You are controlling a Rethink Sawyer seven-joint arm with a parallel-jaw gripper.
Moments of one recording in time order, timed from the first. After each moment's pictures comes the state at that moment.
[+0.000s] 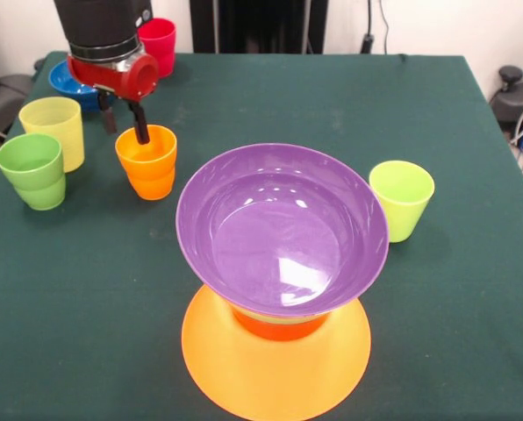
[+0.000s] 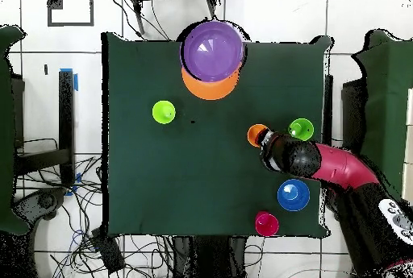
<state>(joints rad) -0.85 -0.56 0.36 1.71 -0.44 0.45 2.07</state>
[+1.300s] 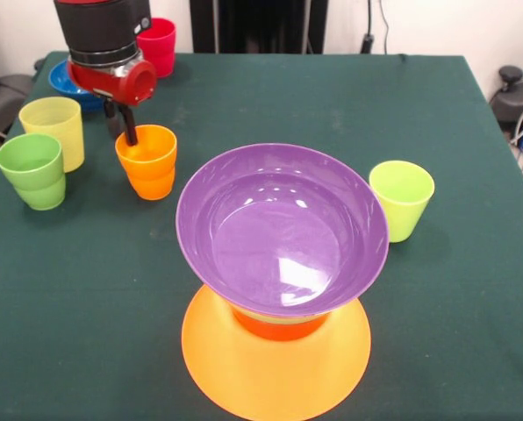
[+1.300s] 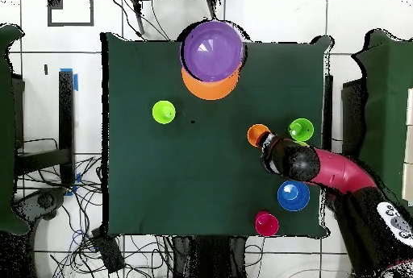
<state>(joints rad) -0.85 -0.54 0.33 1.72 -0.44 0.38 2.07</state>
